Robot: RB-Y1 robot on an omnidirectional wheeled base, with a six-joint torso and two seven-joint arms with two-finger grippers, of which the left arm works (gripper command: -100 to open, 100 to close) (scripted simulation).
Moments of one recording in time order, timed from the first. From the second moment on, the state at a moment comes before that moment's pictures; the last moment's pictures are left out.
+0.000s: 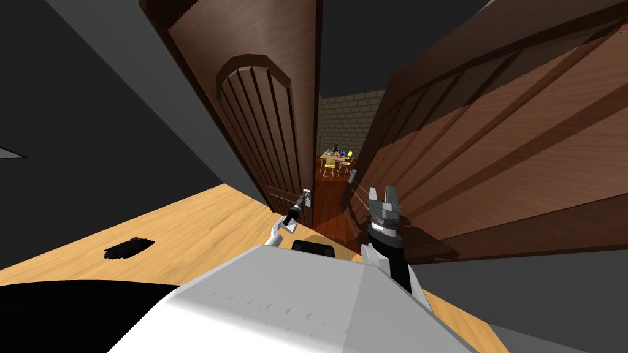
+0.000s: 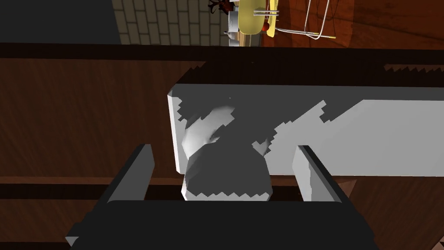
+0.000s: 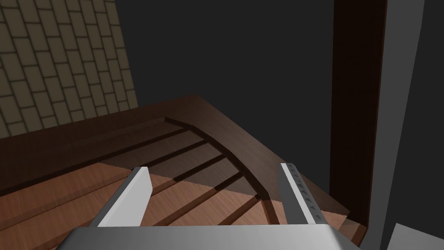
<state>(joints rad) 0.00 0.10 -0.25 -1.31 -0.03 -0.30 0.13</state>
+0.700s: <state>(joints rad) 0.01 0.10 -0.25 -1.30 -0.03 -0.29 0.13</state>
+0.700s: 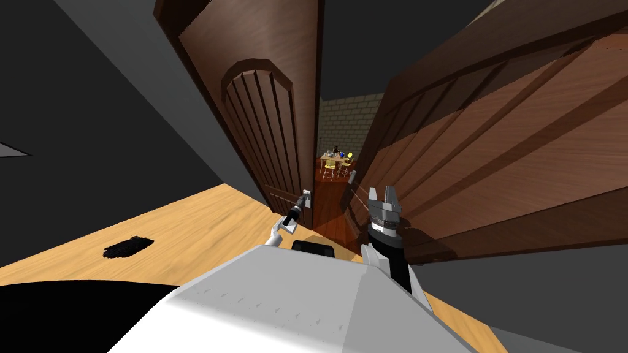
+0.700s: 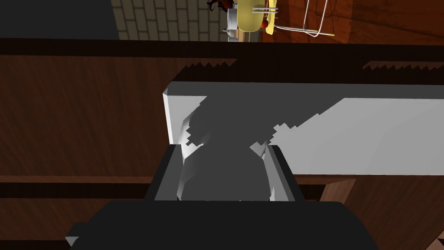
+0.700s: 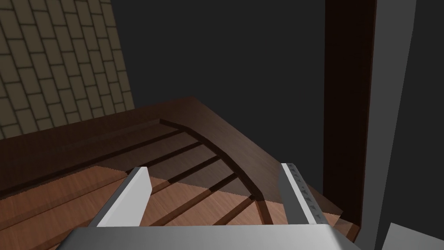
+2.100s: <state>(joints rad) -0.02 0.07 -0.12 -1.27 -0.03 -0.29 0.06</state>
